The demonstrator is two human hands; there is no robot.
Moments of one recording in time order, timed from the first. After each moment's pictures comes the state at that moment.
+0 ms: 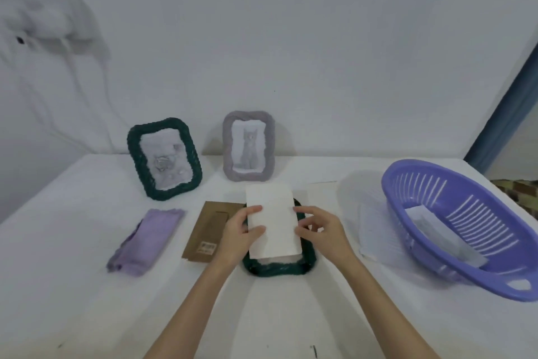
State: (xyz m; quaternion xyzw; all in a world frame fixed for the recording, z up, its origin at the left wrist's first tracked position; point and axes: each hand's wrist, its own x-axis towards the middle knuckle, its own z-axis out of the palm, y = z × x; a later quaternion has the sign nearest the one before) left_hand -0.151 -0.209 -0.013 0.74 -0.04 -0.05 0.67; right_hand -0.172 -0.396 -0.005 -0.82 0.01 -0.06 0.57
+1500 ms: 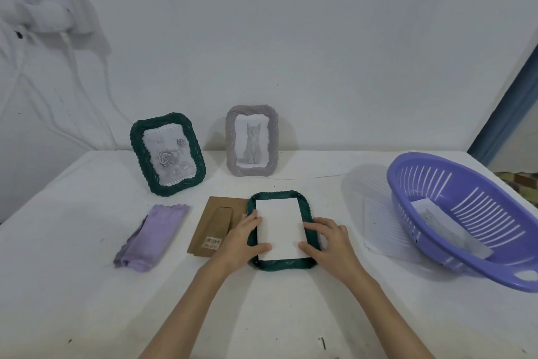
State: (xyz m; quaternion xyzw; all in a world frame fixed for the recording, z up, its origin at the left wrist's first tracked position) left_hand -0.152 -0.187 -0.033 0.89 -0.13 -0.10 0.41; right_hand -0.191 -0.397 -0.041 -0.92 0.01 -0.06 0.38
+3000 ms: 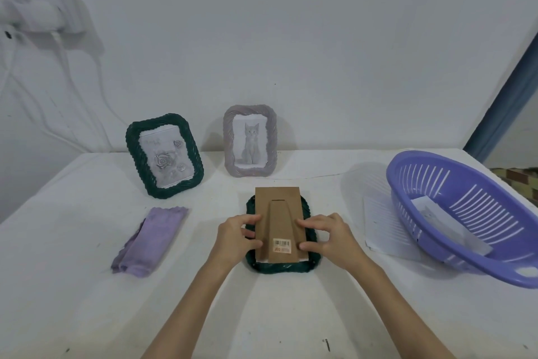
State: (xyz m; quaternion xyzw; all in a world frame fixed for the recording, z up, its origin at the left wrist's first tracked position) left_hand -0.157 -0.186 -0.005 0.86 -0.04 -0.08 0.50; right_hand -0.177 -0.404 -0.026 -0.91 -0.05 -0.03 0.40
